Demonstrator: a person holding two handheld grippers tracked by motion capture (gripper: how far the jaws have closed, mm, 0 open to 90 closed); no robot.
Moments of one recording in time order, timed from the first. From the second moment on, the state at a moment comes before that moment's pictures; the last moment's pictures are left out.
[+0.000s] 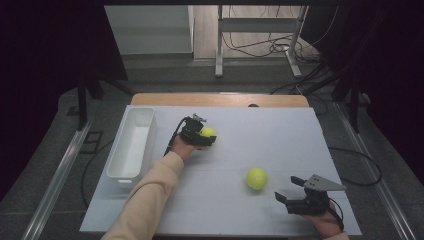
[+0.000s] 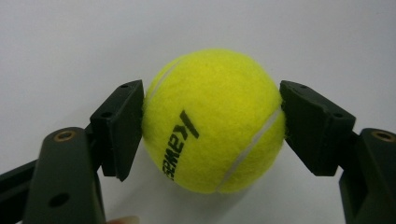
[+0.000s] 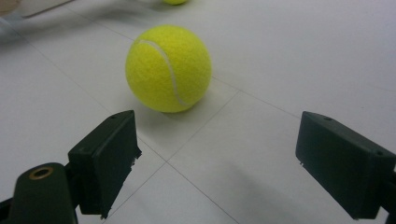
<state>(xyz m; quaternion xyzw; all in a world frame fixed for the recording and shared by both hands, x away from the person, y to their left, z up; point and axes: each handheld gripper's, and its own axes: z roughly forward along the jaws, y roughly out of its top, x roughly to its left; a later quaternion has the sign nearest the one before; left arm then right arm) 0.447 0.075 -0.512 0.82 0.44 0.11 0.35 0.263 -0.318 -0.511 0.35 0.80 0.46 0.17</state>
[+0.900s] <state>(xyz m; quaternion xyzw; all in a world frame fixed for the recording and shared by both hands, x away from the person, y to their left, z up) 0.434 0.077 -0.497 0.82 0.42 0.12 0.37 0.263 -0.318 -0.511 0.35 0.80 0.46 0.17</state>
